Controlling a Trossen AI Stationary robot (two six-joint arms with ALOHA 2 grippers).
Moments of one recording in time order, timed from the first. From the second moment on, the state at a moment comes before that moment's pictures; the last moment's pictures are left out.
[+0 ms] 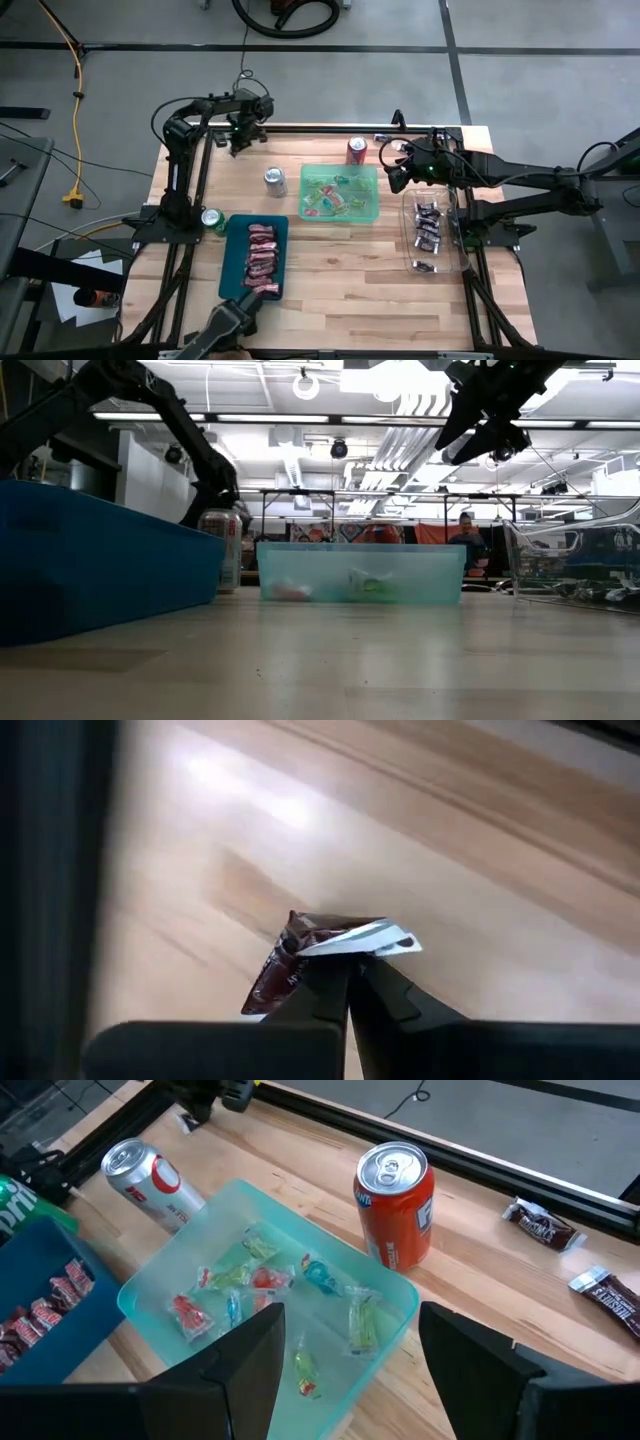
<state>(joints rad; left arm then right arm) 0.96 2.14 1.45 -1.17 -0.24 -1.05 -0.20 0.97 0.88 -0.63 0.32 0.62</state>
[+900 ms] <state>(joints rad) 0.78 1.67 1.40 -1.05 -0.44 -0.87 -0.20 0.97 0.88 -0.55 0.25 0.56</state>
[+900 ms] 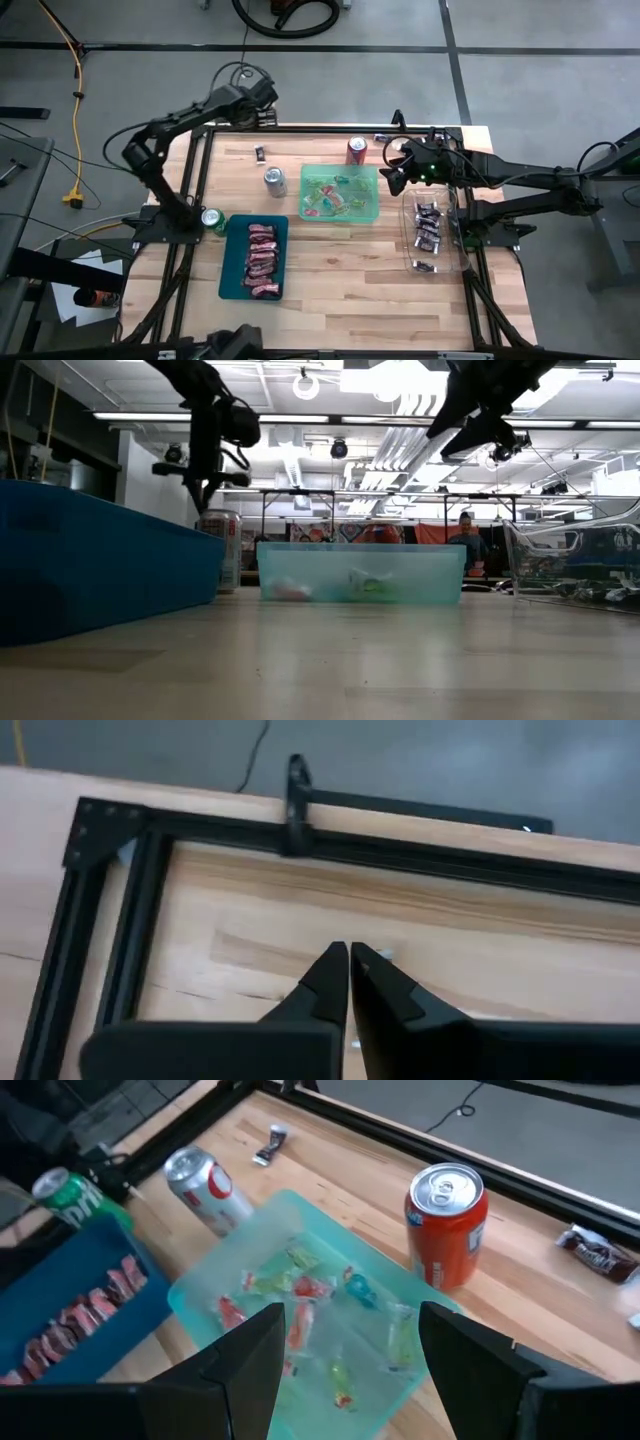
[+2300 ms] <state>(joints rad) 0.80 1.75 0.92 -0.40 -0.22 -1.00 -0.26 1.04 0.88 -0.50 0.36 0.78</state>
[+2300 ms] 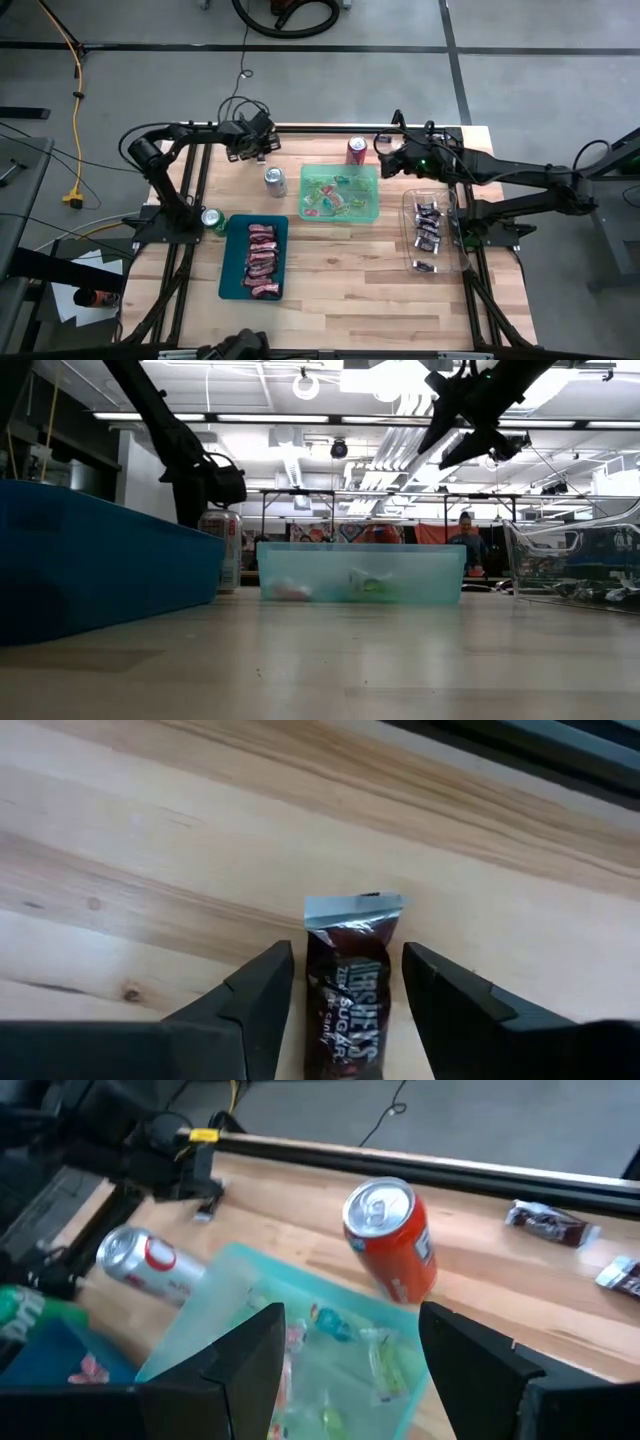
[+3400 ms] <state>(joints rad) 0.48 1.38 0.92 0.54 0.17 -0.51 -0.26 1.19 0.95 0.18 0.00 0.33</state>
